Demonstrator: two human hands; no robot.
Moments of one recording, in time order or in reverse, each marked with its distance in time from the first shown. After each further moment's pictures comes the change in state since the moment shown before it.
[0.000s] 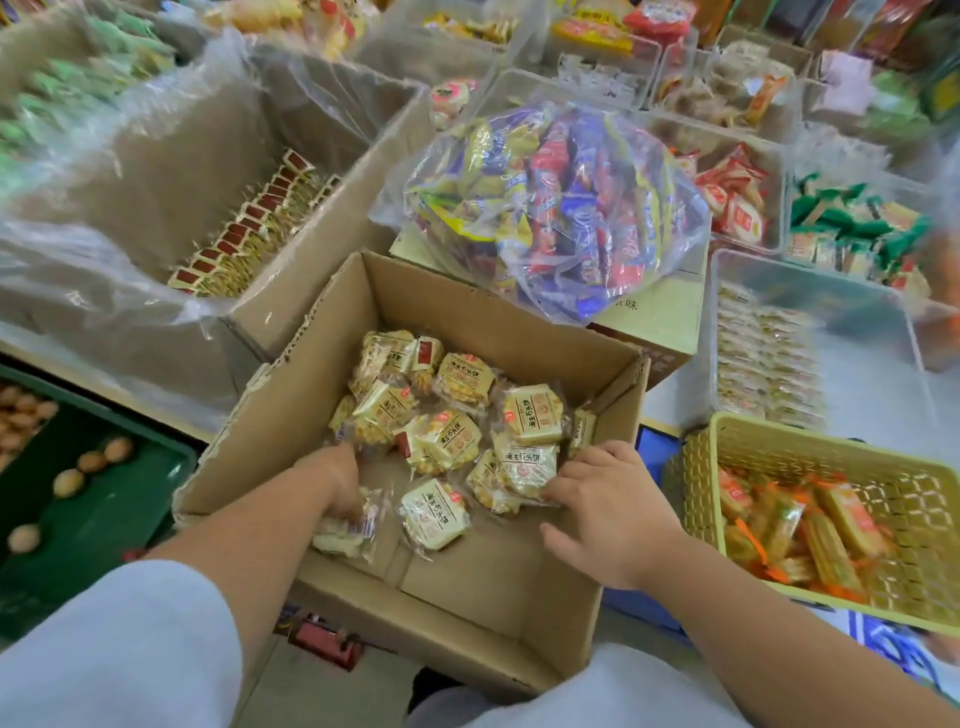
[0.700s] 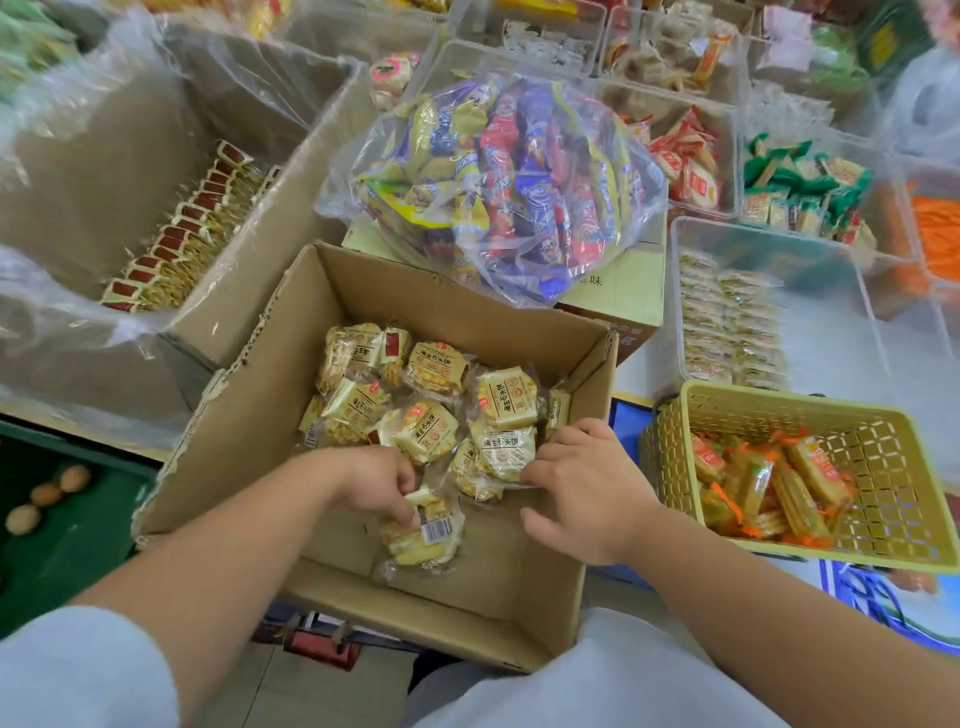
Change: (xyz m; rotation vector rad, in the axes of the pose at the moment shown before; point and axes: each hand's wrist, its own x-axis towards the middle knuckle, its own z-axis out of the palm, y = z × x) left_hand -0.022 0.055 -0.021 0.031 -0.244 0.505; right_hand 0.004 -0.001 -0.001 -0.029 0.009 0.008
